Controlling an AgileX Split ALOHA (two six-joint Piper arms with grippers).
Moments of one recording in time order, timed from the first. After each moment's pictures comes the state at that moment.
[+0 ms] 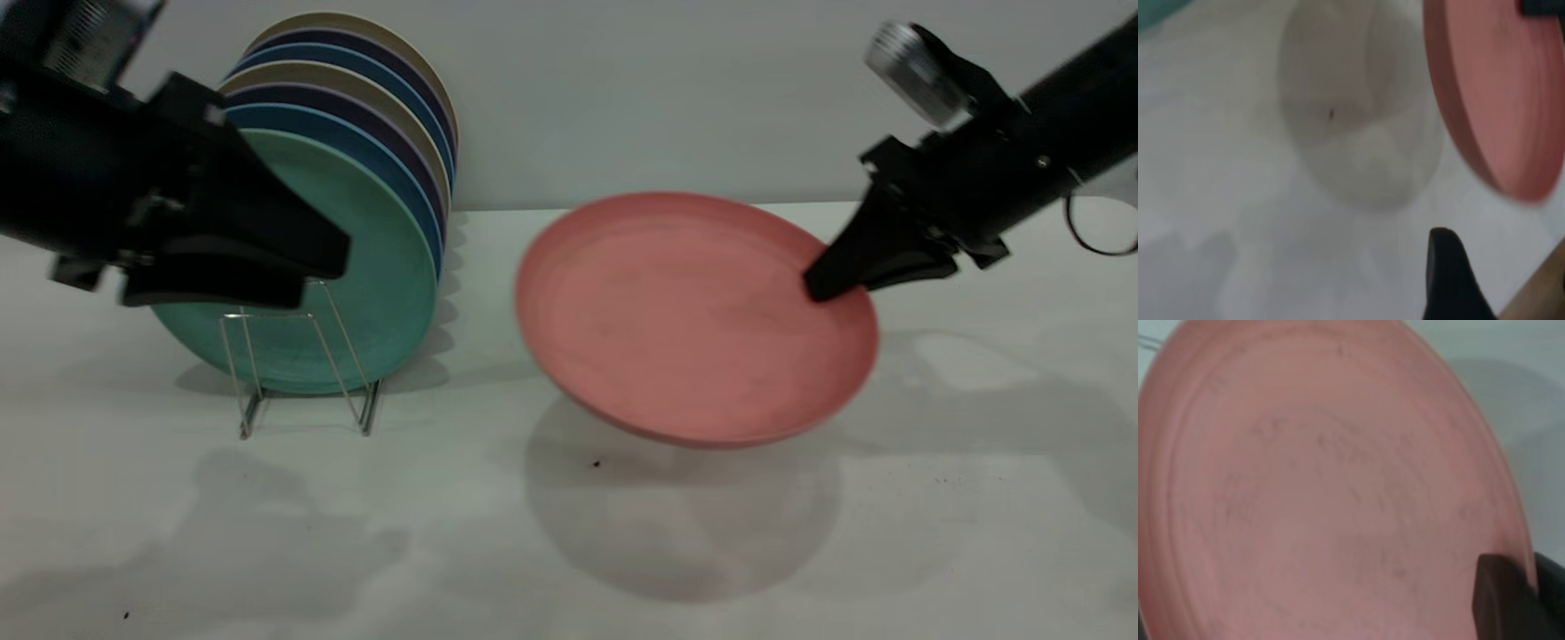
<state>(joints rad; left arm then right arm) -0.06 1.68 -0.72 -1.40 0.63 1.20 0.04 2.19 -1.33 1.10 0.88 -1.07</state>
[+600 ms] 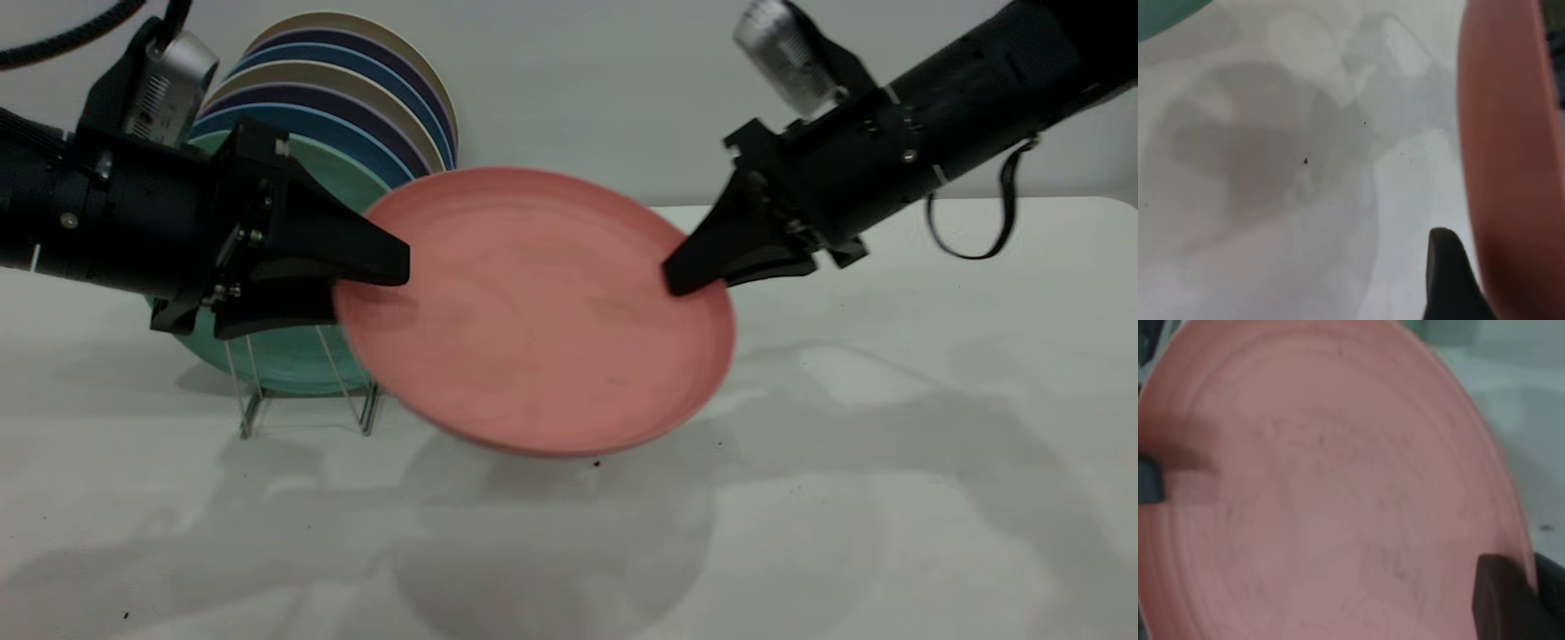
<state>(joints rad) -0.06 1.84 -0.73 -1.66 0.71 1.41 0.21 2.19 -1.33 1.27 0.91 -1.13</state>
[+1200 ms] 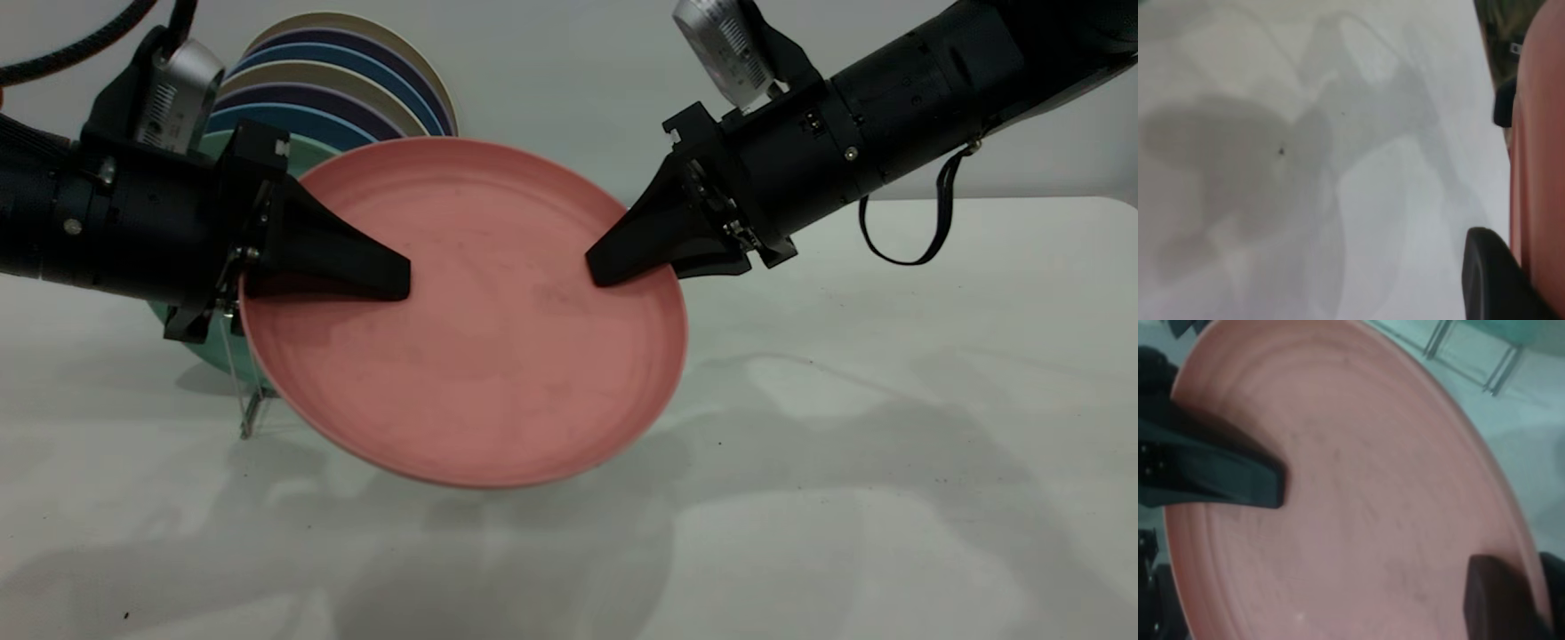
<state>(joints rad) -0.06 1.86 -0.73 -1.66 0.77 1.41 0.27 2.19 -1.32 1.35 0.97 -1.20</state>
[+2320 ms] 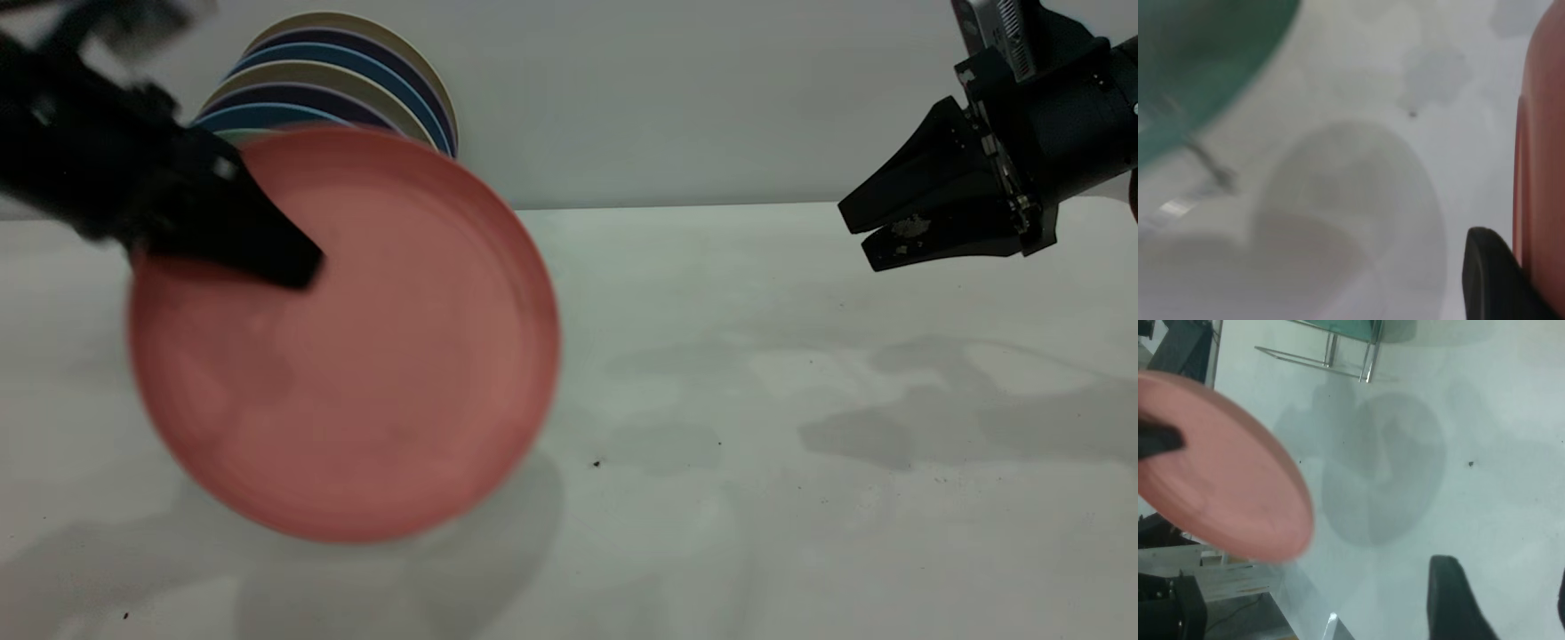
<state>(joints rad) -0.06 1.68 -0.89 -1.02 0.58 1.22 -0.09 2.17 -1.32 1.16 1.16 -1.05</state>
